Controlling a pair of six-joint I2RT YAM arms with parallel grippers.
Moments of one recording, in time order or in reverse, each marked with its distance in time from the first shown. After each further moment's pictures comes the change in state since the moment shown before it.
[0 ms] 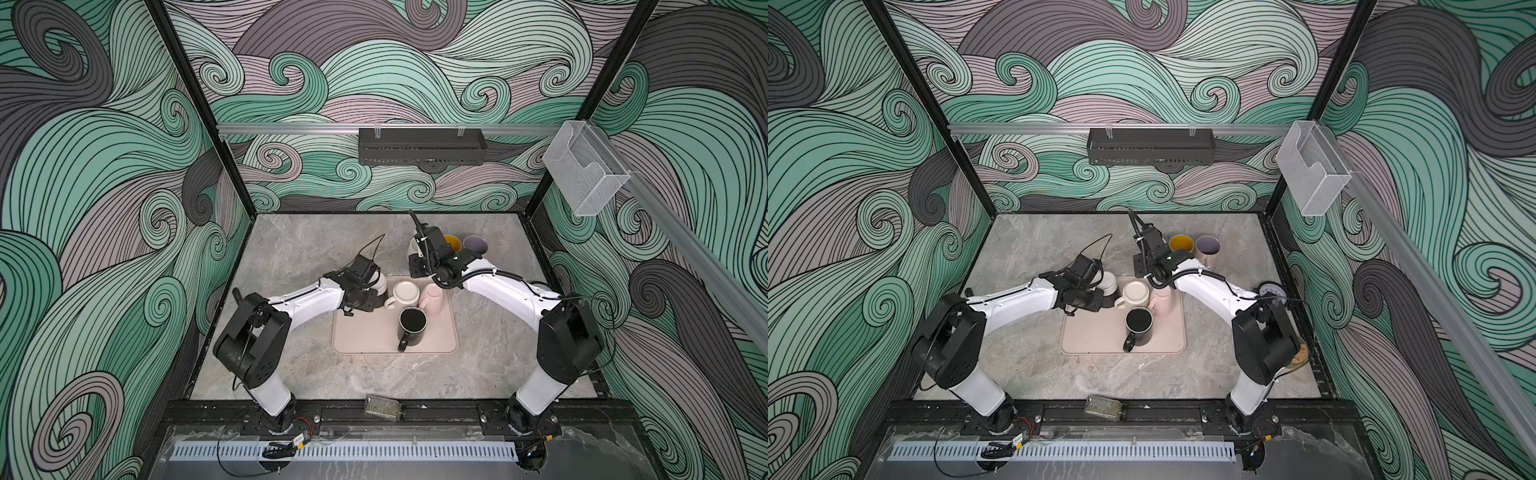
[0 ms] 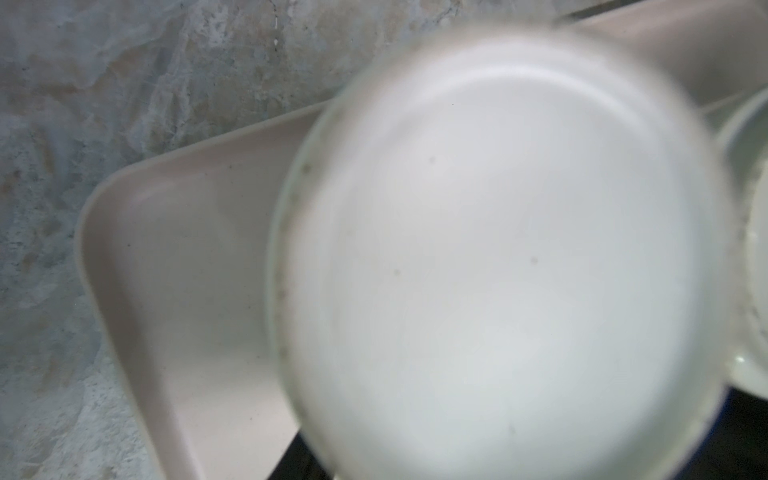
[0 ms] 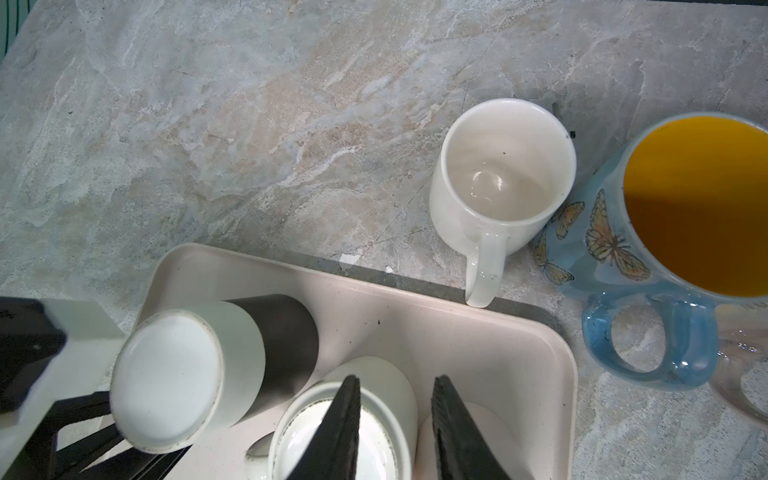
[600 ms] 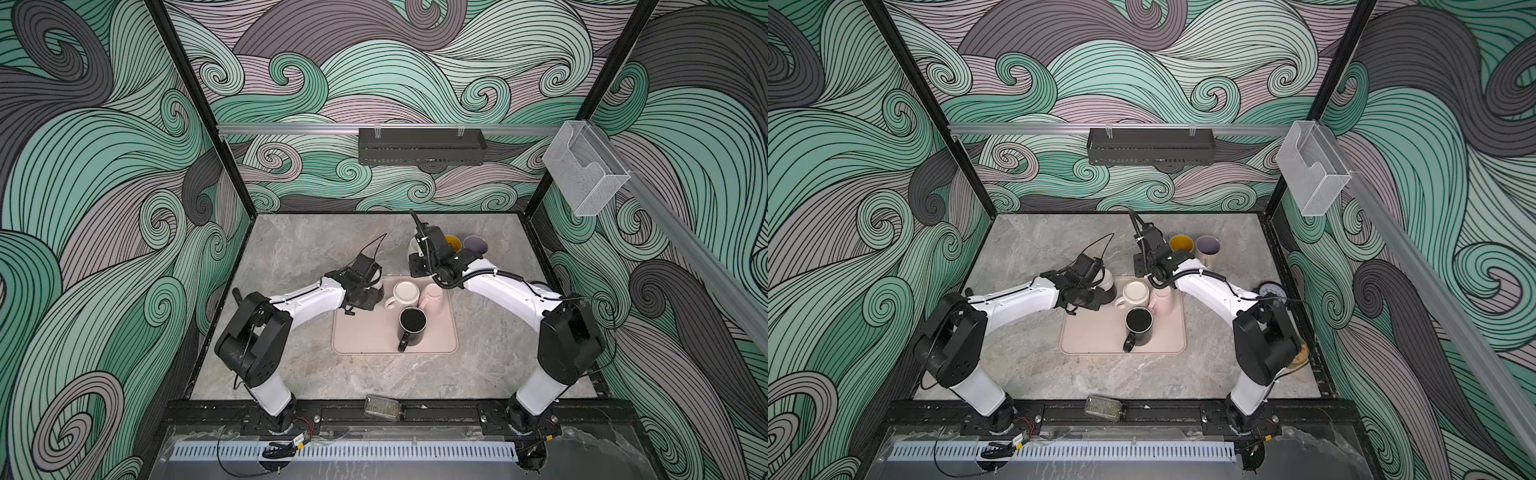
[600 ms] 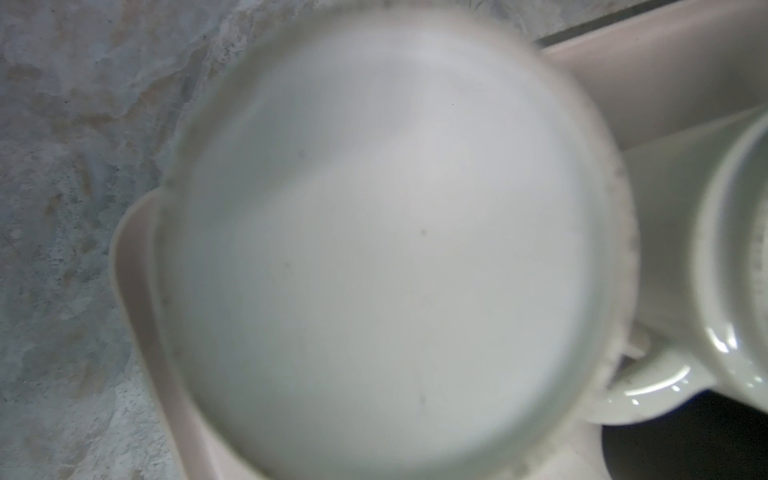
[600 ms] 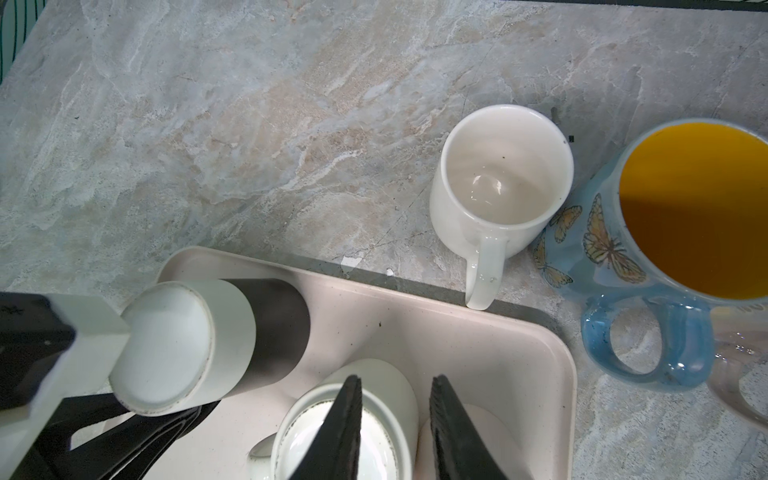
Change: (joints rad) left arm -0.005 0.005 0.011 -0.003 -0.047 0.015; right arm -0.003 -0.011 -0.001 0.005 0.000 0.000
